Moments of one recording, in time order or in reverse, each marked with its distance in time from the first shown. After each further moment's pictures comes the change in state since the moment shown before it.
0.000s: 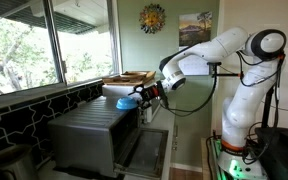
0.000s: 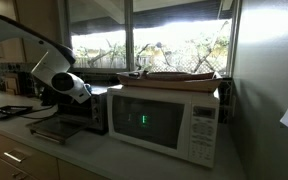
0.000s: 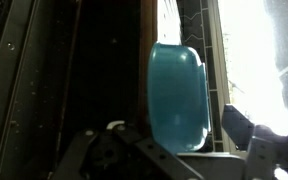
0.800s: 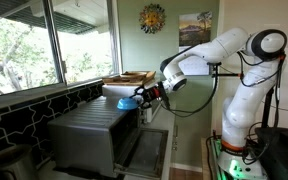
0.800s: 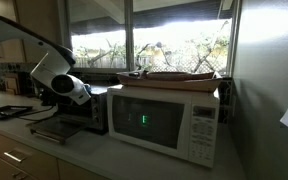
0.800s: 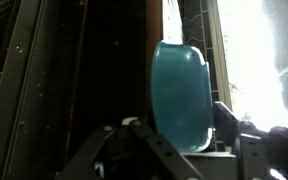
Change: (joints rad) arm -0.016 -0.009 -0.003 -0.023 -0.004 -0.032 -0.005
